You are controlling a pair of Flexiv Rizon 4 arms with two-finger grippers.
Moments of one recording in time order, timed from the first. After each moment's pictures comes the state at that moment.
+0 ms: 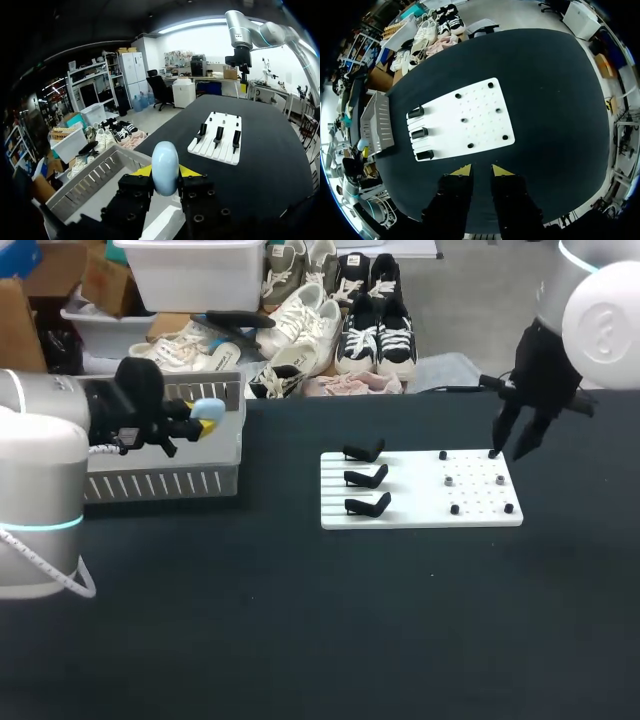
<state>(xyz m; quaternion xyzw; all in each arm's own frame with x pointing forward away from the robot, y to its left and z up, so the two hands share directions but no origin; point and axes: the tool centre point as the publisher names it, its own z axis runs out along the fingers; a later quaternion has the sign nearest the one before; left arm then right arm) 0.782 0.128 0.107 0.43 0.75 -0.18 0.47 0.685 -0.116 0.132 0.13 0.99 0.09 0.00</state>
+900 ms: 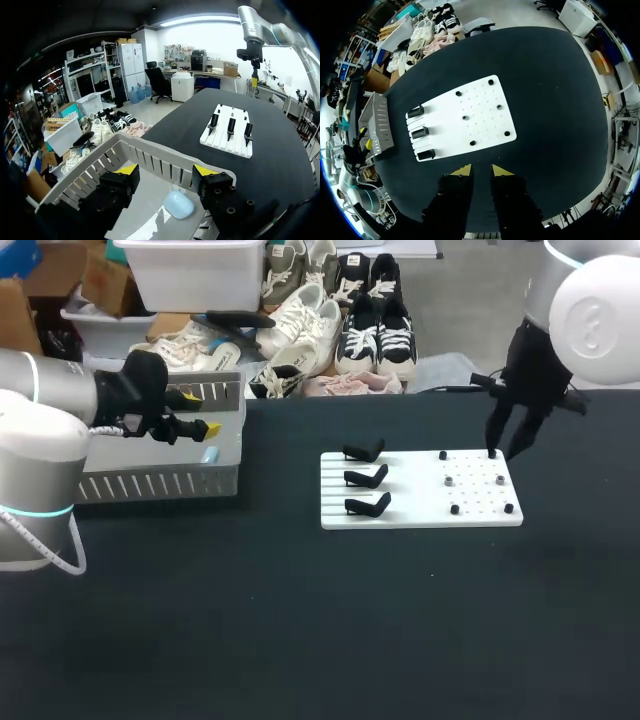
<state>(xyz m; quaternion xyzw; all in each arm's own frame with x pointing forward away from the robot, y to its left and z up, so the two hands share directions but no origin) 0.822 0.136 0.085 0.44 0.76 -0.19 0.43 0.684 -0.106 0.137 0.14 0.99 0.08 0.00</state>
